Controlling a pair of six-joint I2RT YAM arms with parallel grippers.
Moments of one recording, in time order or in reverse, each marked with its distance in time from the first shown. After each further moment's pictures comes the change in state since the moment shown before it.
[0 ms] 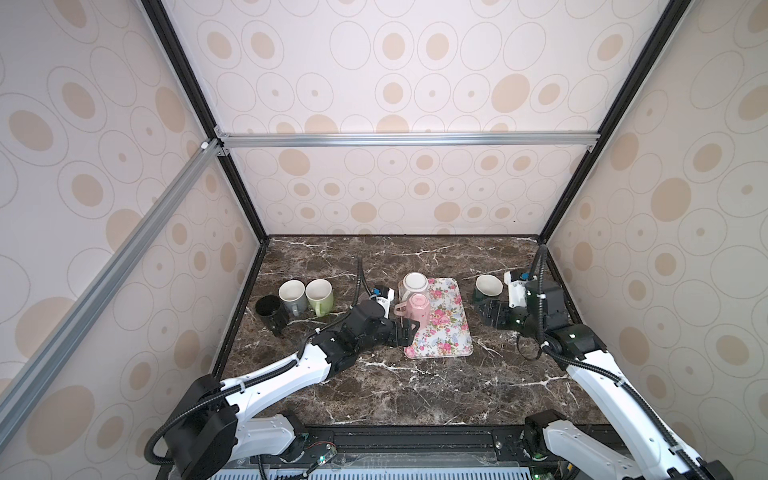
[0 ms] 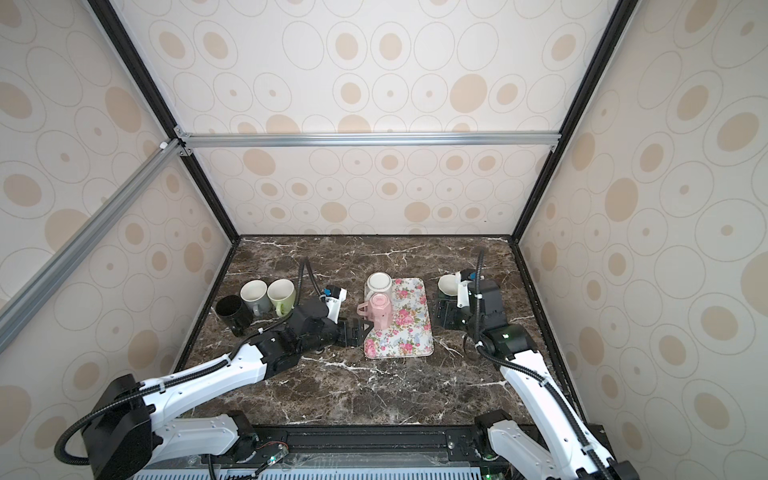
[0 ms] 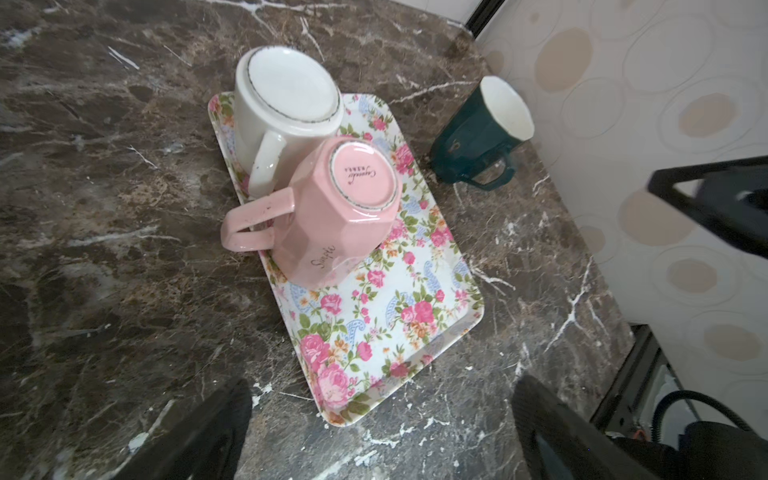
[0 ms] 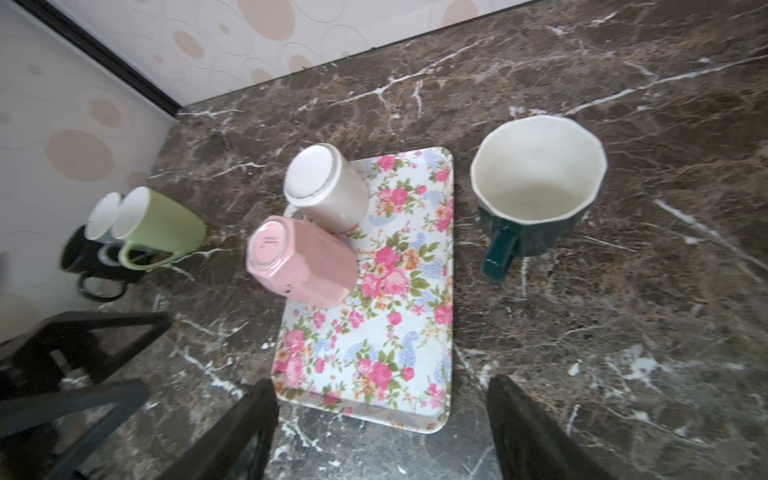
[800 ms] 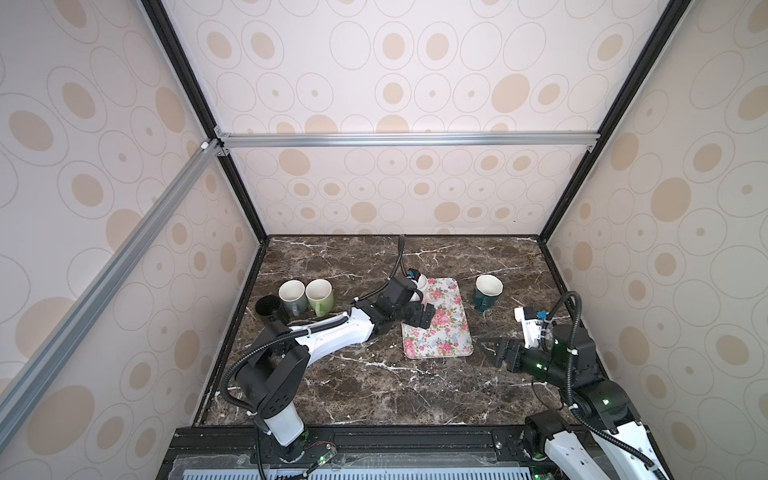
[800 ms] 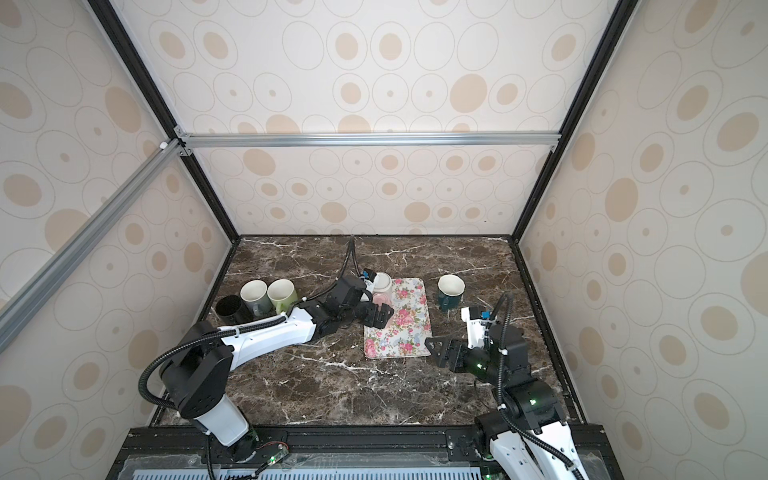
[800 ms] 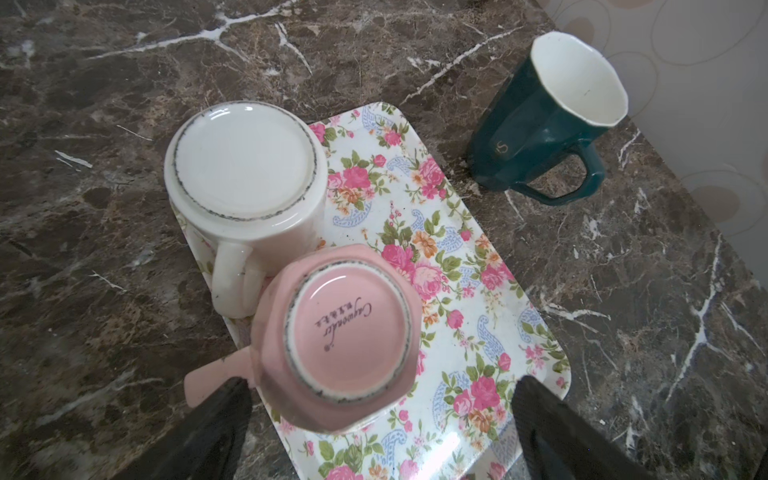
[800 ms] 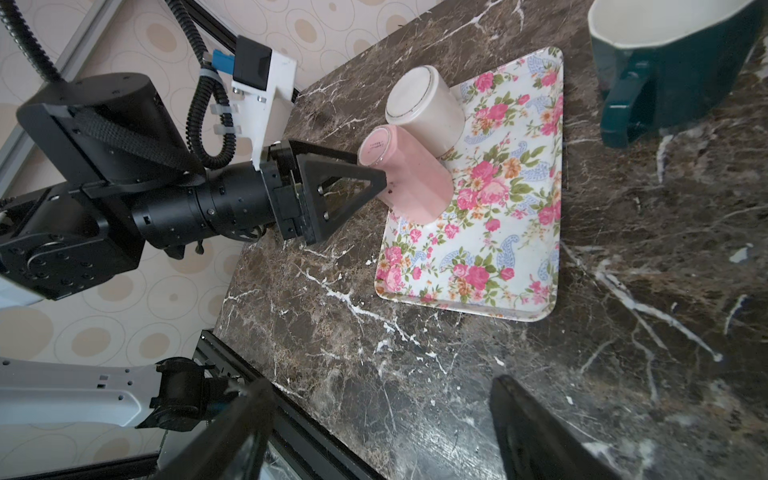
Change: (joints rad) left arm 0.030 0.409 0.362 -0.057 -0.020 0.232; right arm -0.001 -0.430 -0.191 -0.174 -0.230 0.171
